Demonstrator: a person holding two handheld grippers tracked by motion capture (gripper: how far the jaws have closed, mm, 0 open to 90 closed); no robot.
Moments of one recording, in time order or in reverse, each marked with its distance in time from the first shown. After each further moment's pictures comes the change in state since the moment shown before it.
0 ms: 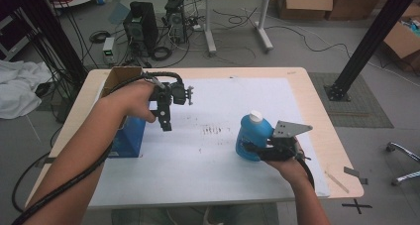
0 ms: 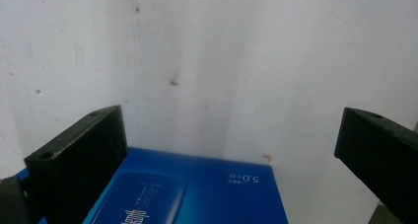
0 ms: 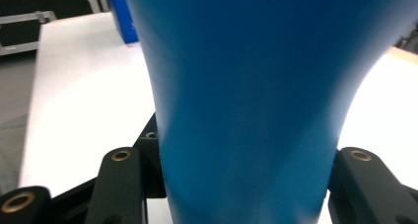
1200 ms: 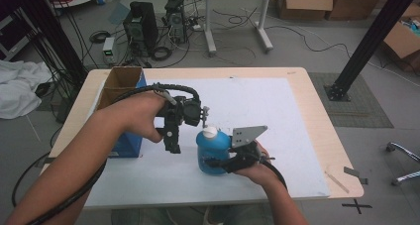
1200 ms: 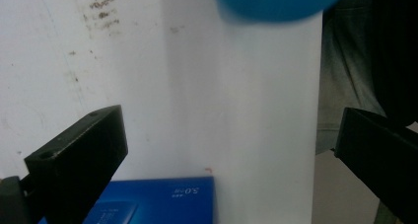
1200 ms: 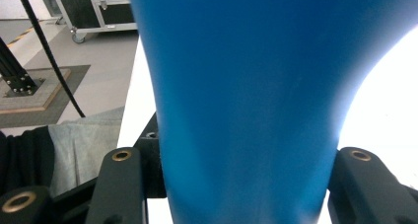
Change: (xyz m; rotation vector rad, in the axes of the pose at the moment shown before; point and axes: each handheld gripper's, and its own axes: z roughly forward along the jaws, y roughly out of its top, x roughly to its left) left arm -0.087 0.029 -0.045 -0.042 -0.024 0.197; right arm 0.055 0.035 0.082 0.031 0.313 -0.123
